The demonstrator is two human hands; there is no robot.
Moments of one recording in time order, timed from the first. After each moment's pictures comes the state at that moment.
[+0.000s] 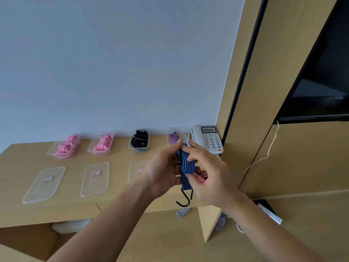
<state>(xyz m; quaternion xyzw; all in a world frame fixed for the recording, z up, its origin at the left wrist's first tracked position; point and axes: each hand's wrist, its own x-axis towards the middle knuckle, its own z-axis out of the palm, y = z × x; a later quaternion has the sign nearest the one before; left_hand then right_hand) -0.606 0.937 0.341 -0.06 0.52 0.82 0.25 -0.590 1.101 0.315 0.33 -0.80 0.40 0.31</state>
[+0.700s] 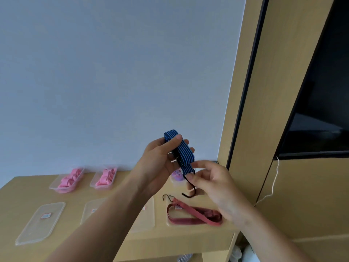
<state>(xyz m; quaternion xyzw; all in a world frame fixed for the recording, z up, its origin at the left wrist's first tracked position) -0.631 0.918 0.445 0.05 0.49 0.87 0.05 -0.604 1.089 0.401 0.09 -0.71 0.70 -0.01</state>
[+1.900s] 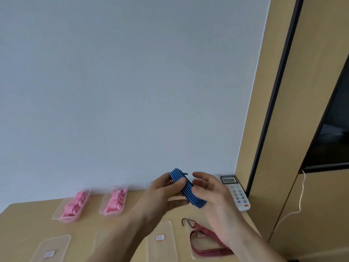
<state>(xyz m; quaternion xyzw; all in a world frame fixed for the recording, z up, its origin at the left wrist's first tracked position) -0.695 0.814 0.394 0.09 0.64 0.76 0.11 -0.677 0.986 0.390 0.00 -0.53 0.85 -0.02</state>
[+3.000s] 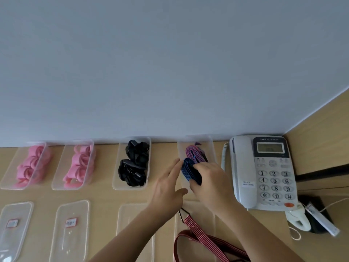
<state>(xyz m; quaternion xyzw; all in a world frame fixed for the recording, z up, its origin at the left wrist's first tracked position) -0.929 0.902 0.147 -0.04 0.92 0.37 0.14 -0.968 1.054 0.141 0.15 -0.94 0.31 -0.06</state>
